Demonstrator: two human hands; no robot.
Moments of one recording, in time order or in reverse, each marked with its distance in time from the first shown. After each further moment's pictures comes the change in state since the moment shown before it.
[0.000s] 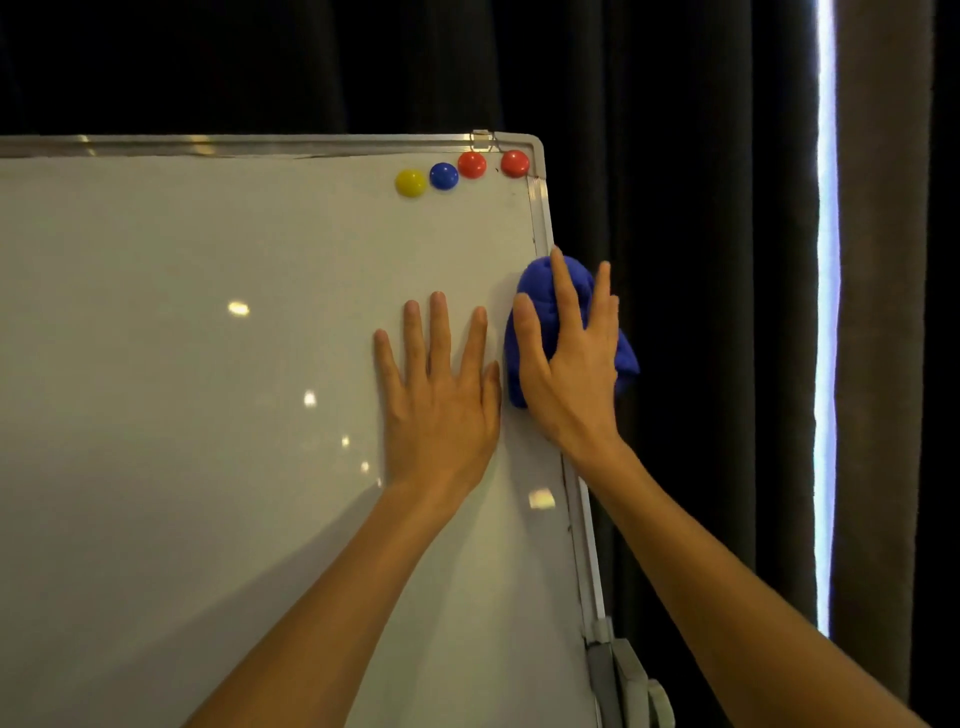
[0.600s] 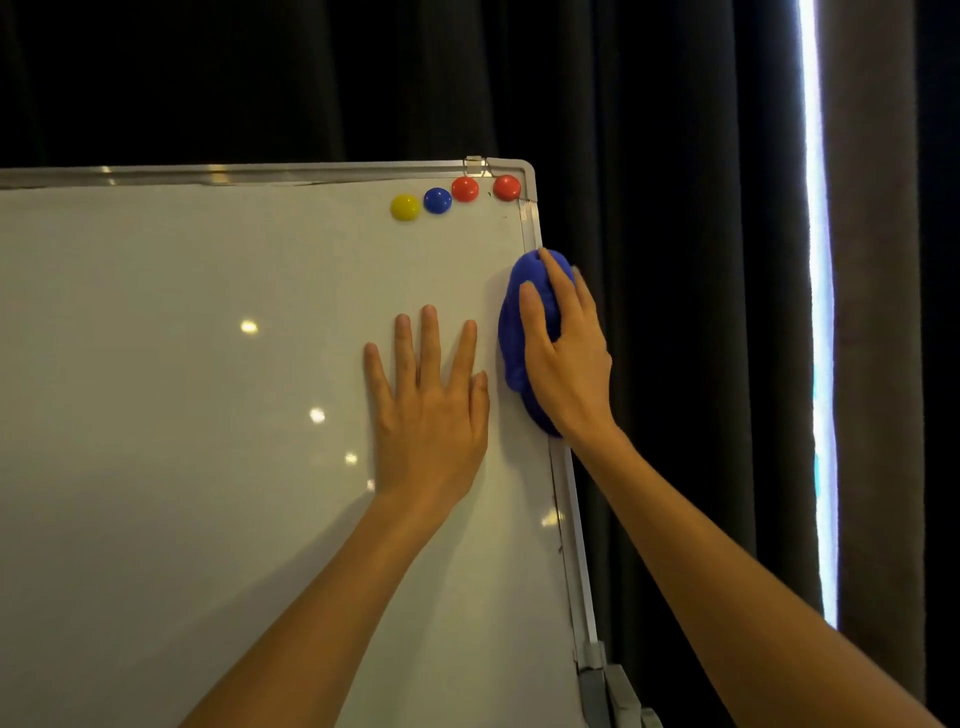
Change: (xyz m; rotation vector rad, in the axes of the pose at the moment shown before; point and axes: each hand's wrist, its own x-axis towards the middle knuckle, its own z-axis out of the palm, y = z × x) left_hand 0.008 0.000 0.000 0.013 0.016 -0.018; right_hand 0.030 0.001 -0.003 0.190 0.014 0.017
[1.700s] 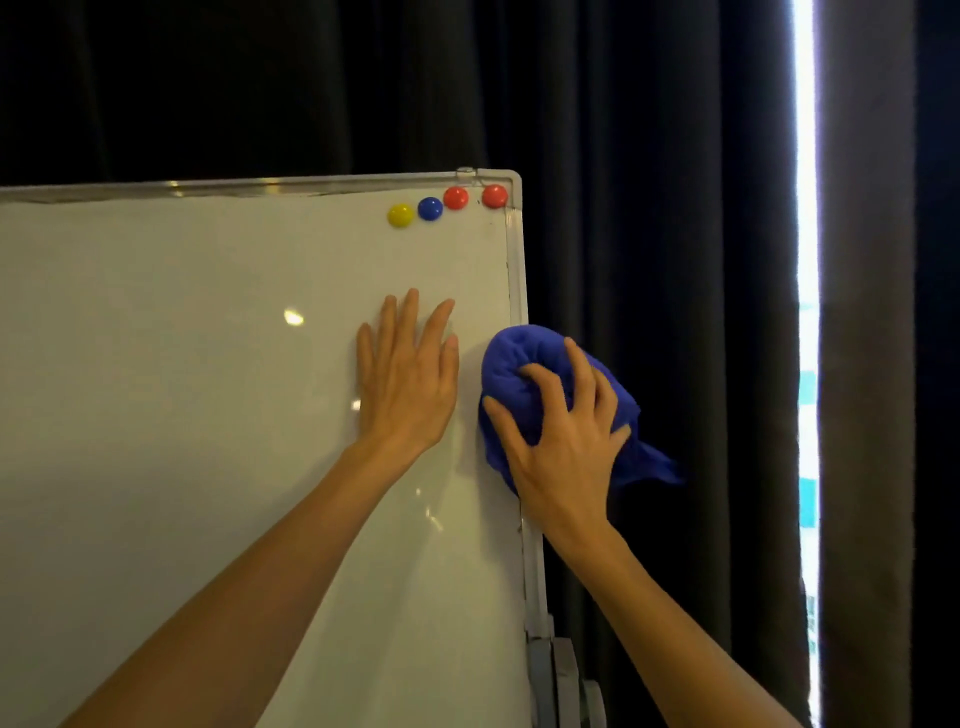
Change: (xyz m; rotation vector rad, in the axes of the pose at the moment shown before) left_hand 0.018 0.010 -0.039 -0.205 -0.124 -0.134; right_hand -0.086 0.012 -0.049 -0.325 -0.026 -0.081
